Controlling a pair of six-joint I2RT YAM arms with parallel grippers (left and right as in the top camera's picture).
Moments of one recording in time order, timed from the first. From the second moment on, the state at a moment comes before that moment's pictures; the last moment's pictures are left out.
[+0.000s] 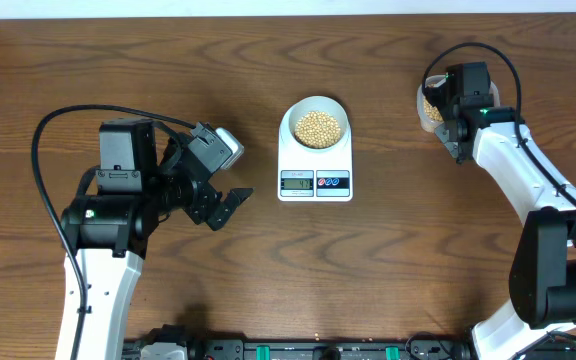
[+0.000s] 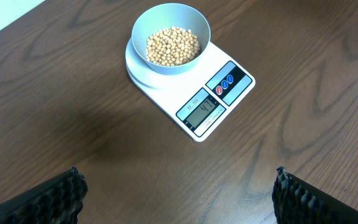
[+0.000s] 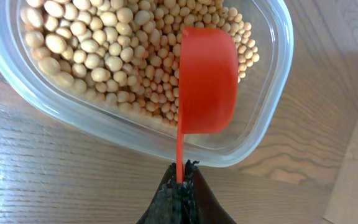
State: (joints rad) left arm -0.04 1.12 1.10 -0.91 0.54 0.65; right arm 0.10 1.80 1.23 -0.53 0.41 -0.52
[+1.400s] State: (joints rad) left arm -0.04 1.12 1.10 -0.91 0.54 0.65; right arm -0.02 1.77 1.23 -0.53 -0.05 -0.09
